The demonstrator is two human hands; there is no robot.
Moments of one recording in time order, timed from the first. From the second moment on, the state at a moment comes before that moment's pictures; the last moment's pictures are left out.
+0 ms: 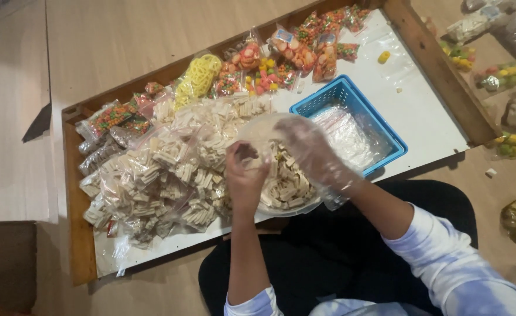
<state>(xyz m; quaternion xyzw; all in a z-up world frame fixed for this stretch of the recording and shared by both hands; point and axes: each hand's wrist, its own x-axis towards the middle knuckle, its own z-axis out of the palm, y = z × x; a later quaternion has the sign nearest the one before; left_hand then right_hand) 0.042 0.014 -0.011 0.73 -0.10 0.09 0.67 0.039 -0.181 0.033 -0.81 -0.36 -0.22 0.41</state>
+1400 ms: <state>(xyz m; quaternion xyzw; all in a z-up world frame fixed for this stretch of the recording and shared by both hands) 0.036 0.025 -0.002 0.67 -0.22 0.06 0.71 0.051 -0.125 0.063 -0.80 -0.43 0.37 -0.19</state>
